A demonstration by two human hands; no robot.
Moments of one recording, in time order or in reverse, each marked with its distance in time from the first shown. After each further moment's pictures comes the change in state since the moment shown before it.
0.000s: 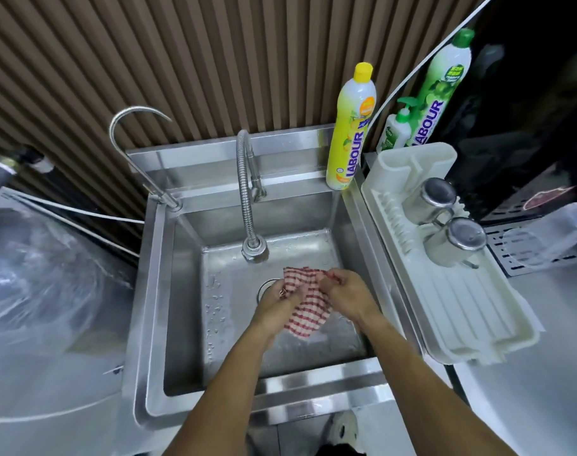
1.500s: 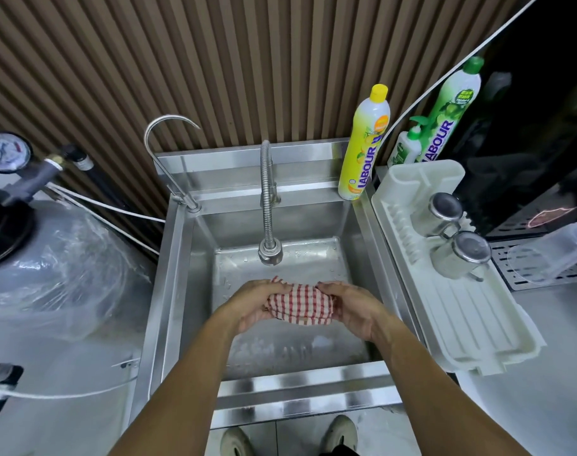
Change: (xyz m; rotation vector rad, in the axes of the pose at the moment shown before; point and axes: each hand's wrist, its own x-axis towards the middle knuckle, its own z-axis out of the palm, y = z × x) left_hand -0.018 0.040 -0.059 -0.055 -0.113 -0.172; right_hand -0.018 -0.021 0.002 0.589 -0.289 0.354
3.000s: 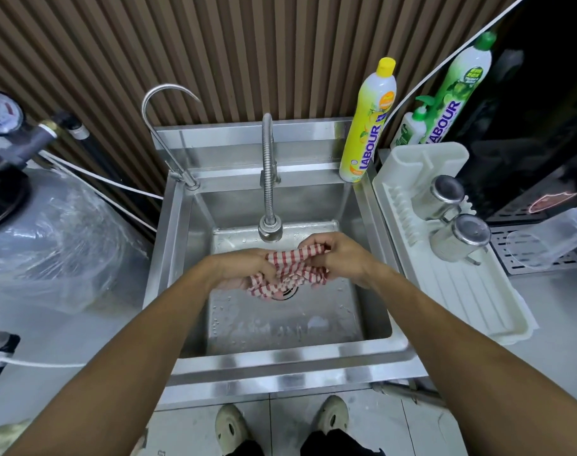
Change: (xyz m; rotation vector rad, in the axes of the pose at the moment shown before) left_hand -0.019 0.038 -0.010 0.469 -0.283 -0.057; right_hand -0.007 -0.041 0.020 -0.719 -0.112 -0.356
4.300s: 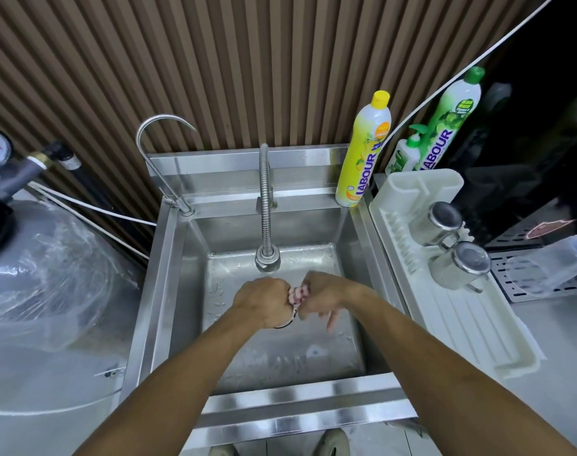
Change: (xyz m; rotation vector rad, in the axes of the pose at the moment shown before) left_hand 0.047 -0.003 0.029 1.121 0.568 0.106; right_hand 0.027 -0.016 0.014 -0.538 -0.184 0.339
